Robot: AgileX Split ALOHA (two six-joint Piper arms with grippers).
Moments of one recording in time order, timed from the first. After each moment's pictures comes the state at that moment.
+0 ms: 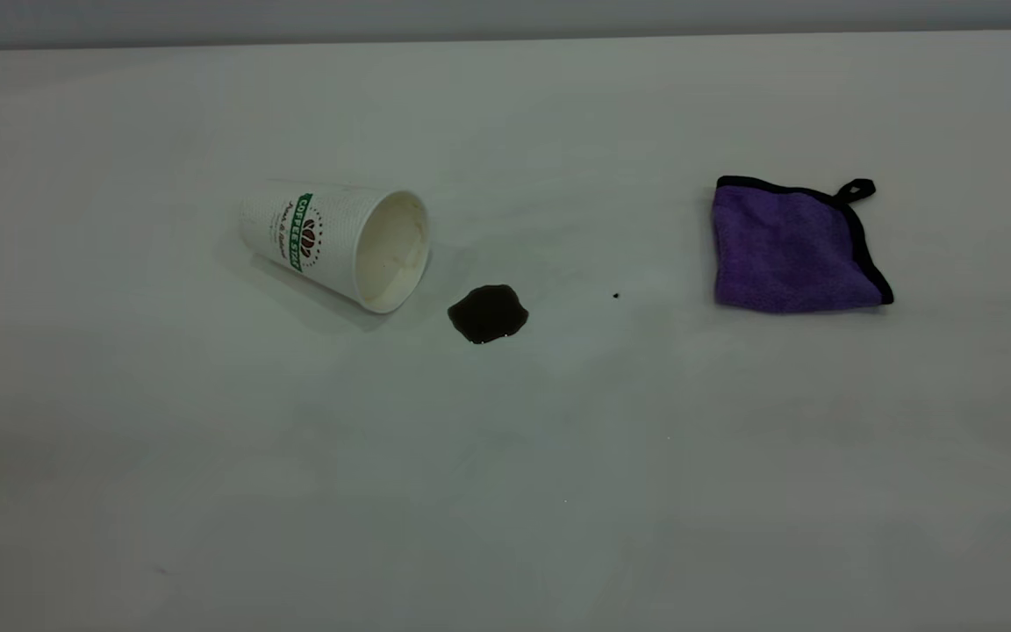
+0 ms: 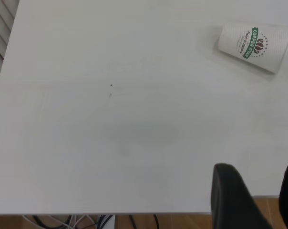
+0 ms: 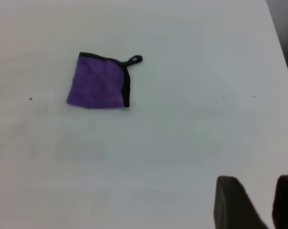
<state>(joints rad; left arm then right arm) 0.01 -0.02 -0.49 0.00 1.13 0.01 -0.04 -0.02 -0.47 0.01 1.14 -0.03</state>
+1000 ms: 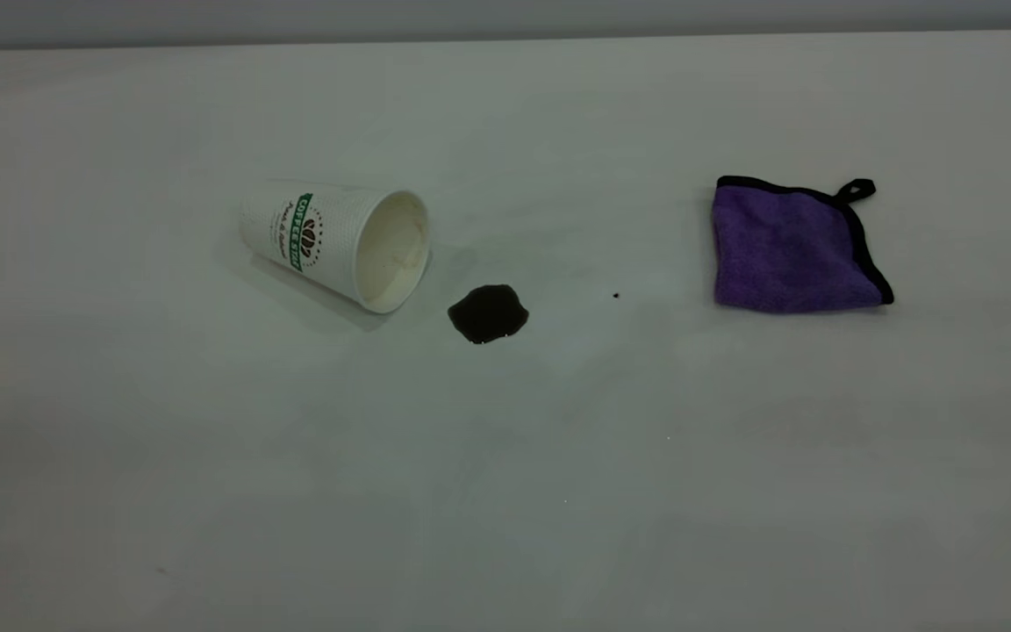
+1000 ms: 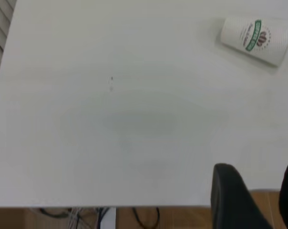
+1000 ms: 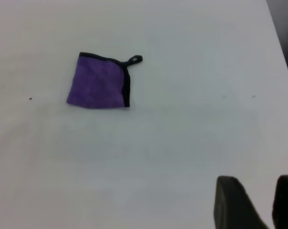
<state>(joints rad) 0.01 0.08 -0.52 0.00 1.11 0.01 -0.04 -0.02 -0.47 0.01 1.14 -0.03</state>
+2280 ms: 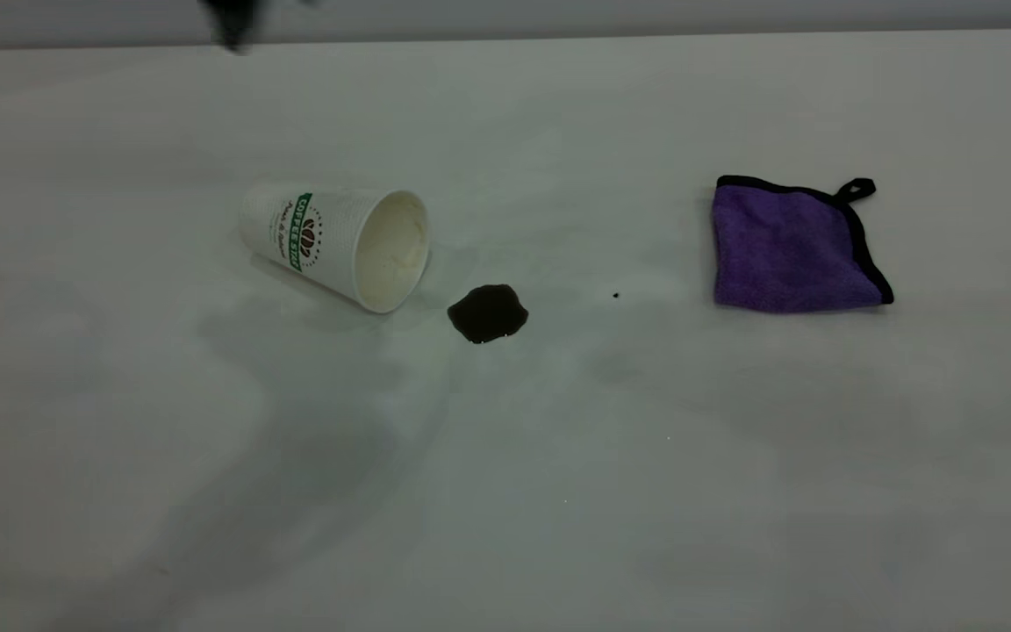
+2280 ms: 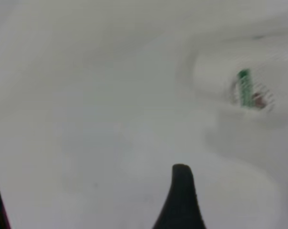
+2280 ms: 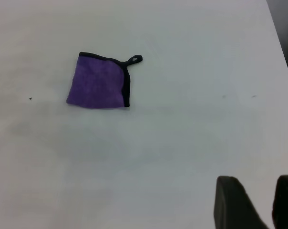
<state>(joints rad) -0.71 1.85 -1.23 0.70 0.80 -0.68 -0.04 -0.02 -0.47 0.01 1.14 -0.03</state>
